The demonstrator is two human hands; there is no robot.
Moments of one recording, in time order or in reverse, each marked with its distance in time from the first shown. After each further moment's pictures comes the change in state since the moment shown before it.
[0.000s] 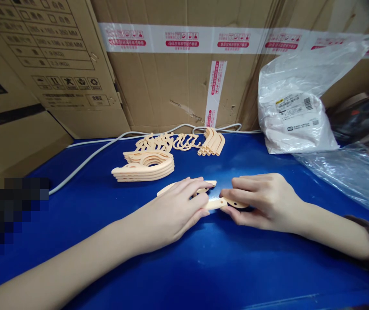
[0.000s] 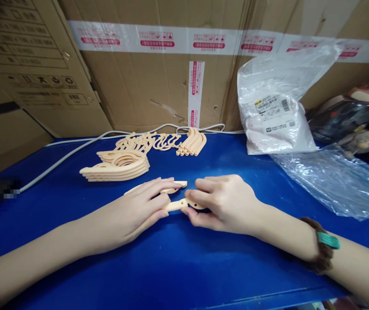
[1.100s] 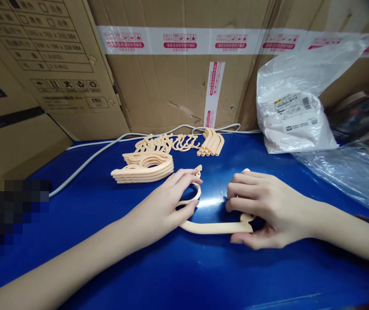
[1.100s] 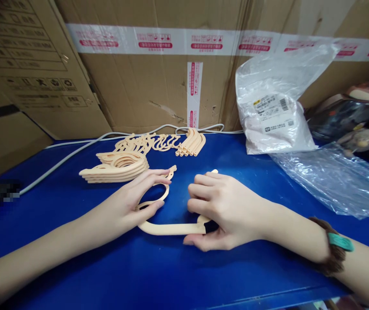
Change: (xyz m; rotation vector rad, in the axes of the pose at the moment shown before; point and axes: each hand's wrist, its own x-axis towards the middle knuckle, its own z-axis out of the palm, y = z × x) left_hand 0.000 -0.008 0.001 -0.262 0.150 -0.227; right_hand 0.003 0.002 -0.012 0.184 -0.188 -0.078
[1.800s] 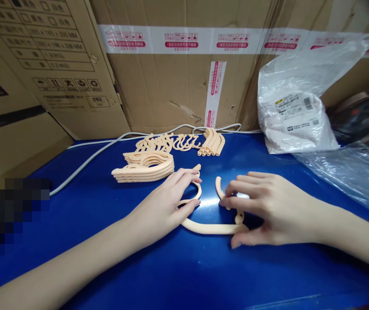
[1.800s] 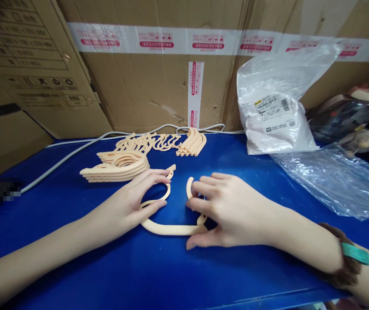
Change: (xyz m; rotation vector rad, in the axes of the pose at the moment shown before) left_hand 0.000 -0.004 0.004 0.015 0.049 -0.003; right_hand -0.002 -0.004 -0.004 -0.061 -0.055 0.077
